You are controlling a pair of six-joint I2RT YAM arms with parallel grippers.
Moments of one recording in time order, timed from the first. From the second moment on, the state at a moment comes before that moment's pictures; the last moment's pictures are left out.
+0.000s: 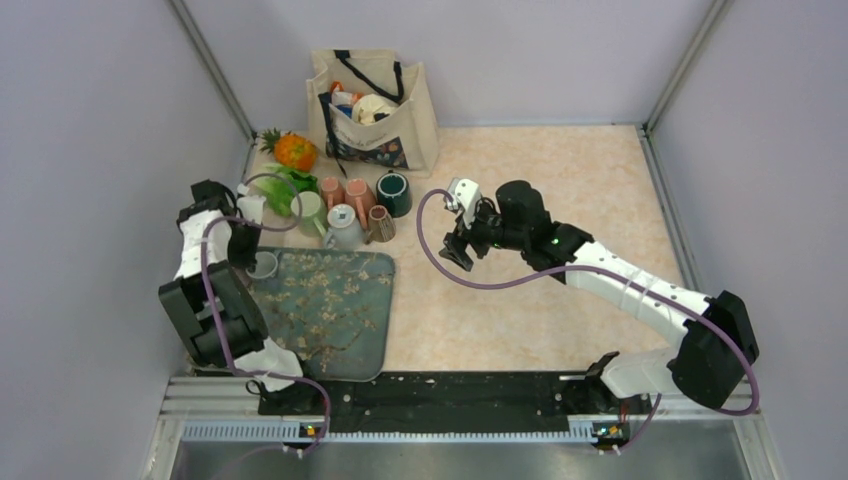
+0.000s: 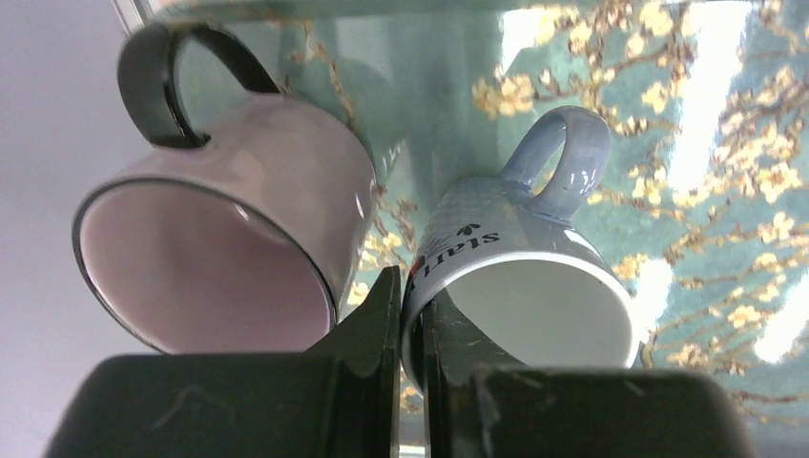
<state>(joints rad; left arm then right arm) 0.45 1.57 1.17 -0.84 0.06 0.55 0.74 1.31 1.01 -0.16 -0.32 -0.26</state>
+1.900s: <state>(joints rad) 1.07 1.39 1.18 -1.04 0.32 0.99 0.74 1.35 1.01 -0.15 -0.37 -0.27</state>
